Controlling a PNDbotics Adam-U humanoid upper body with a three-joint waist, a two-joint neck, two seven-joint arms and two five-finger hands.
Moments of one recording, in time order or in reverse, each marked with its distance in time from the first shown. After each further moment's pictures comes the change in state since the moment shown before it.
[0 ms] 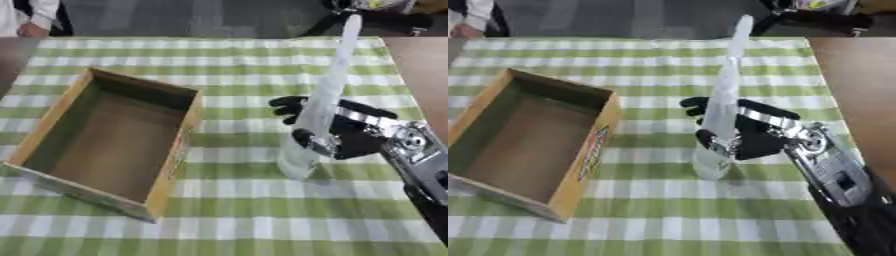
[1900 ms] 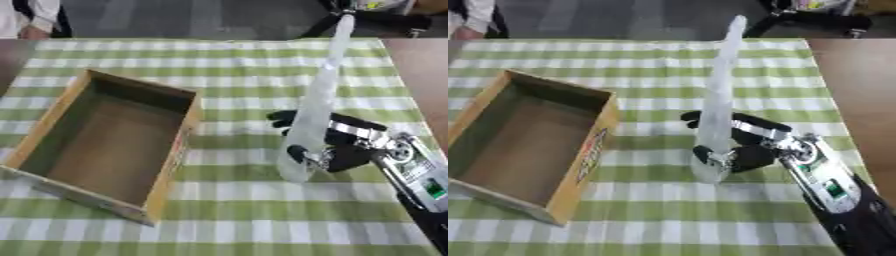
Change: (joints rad) left arm -0.002 -0.008 0.000 0.000 0.000 0.003 -0.005; right arm 0.009 0.017 0.011 0.060 0.082 -0.034 0.008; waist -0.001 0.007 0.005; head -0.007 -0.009
